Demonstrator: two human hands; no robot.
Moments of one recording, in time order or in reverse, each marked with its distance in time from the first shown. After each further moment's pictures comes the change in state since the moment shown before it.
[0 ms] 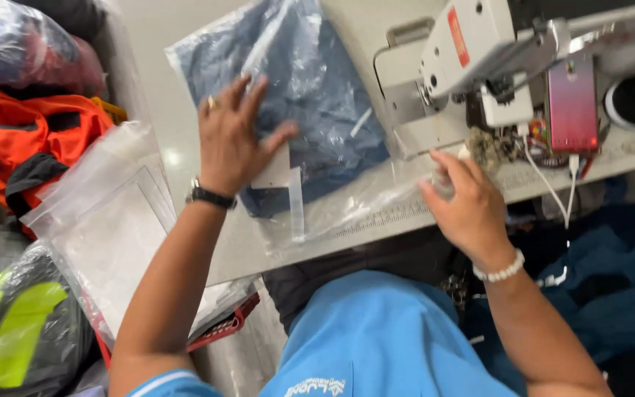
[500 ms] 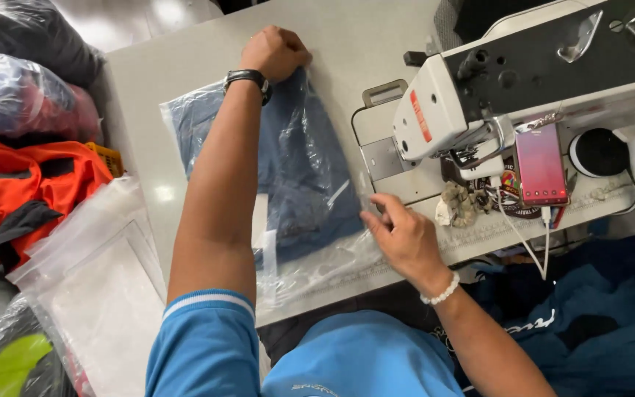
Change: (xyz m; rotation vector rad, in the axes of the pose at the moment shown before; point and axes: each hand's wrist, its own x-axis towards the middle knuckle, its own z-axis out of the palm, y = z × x) left_hand 0.253 -0.038 0.110 -0.325 -0.301 -0.300; right_hand 0.039 -0.019 0.039 0.213 -0.058 0.001
